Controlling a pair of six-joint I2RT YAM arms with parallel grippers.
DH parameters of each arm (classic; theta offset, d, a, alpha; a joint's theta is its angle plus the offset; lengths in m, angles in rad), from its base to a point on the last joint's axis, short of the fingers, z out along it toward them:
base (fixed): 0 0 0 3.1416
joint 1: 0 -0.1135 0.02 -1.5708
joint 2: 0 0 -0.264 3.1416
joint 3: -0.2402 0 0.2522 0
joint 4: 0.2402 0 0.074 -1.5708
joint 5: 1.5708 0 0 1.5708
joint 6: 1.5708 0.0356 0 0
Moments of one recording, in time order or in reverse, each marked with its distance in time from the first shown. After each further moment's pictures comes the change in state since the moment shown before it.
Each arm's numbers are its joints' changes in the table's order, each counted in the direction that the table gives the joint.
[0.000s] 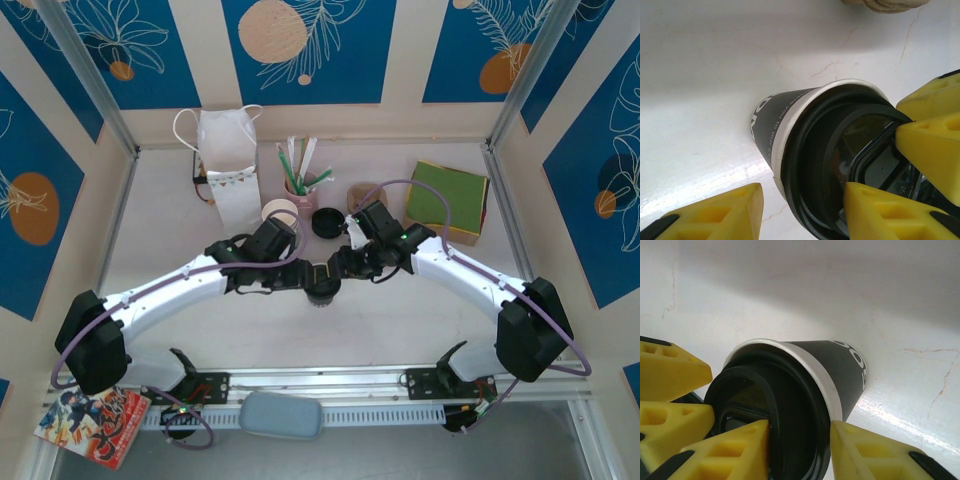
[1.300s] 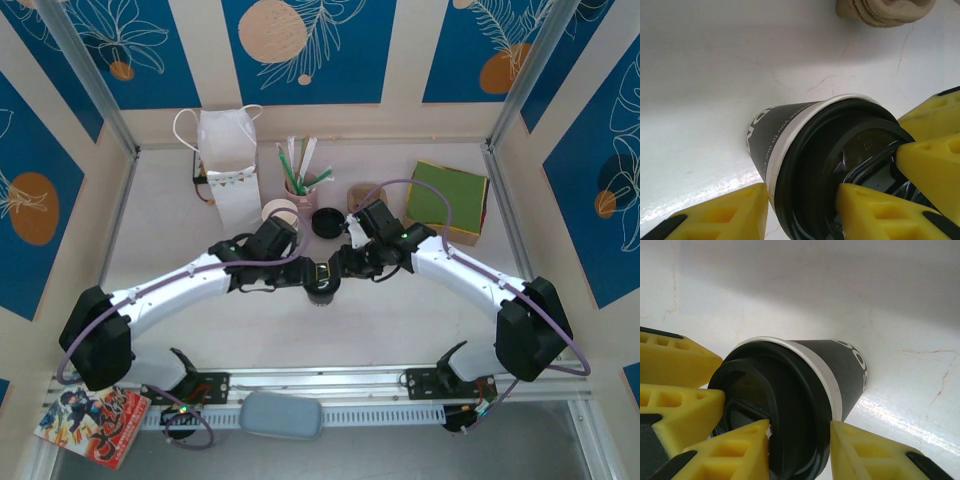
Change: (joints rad) left arm -0.023 -0.031 0.029 -0.084 0.005 0.002; right arm 0.011 -0.005 -0.001 -0.001 -0.008 -0.001
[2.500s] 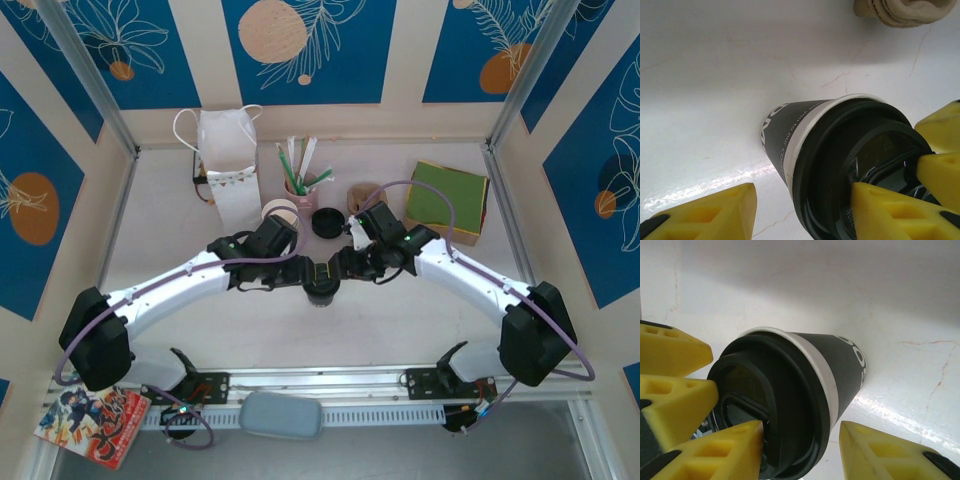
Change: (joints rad) left arm 0.003 0.004 -0.053 0.101 -0.040 -0.022; right arm 0.000 0.027 0.010 0.010 0.001 0.014
